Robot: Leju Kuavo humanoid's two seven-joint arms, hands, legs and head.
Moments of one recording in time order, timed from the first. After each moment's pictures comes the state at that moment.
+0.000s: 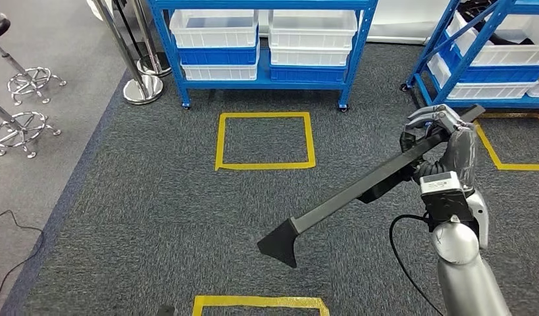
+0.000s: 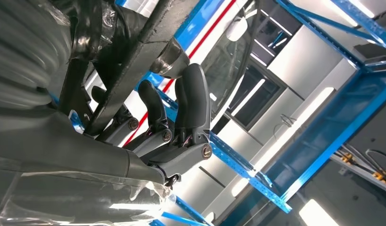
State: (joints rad) left arm -0.13 -0.22 1.01 -0.21 -1.16 0.02 -0.53; right arm -0.29 -0.23 0.05 -1.80 0.31 -0.32 -0.33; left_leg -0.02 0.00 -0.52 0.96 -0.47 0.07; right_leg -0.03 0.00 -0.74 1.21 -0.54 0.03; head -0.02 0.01
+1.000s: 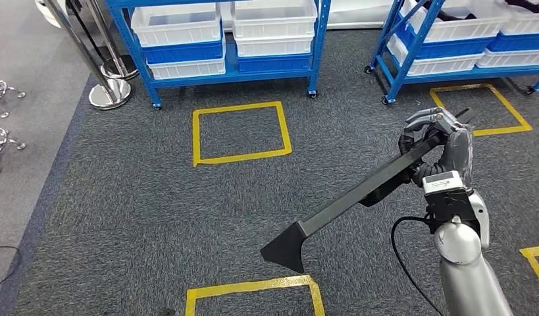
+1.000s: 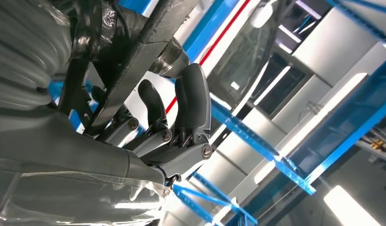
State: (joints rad) left arm -0.12 -0.22 1.01 -0.21 -1.15 0.01 -0.54; right arm -0.30 -0.25 0.04 -1.79 0.27 -0.28 -0.32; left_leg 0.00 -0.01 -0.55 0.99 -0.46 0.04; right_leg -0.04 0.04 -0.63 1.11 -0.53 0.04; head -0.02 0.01
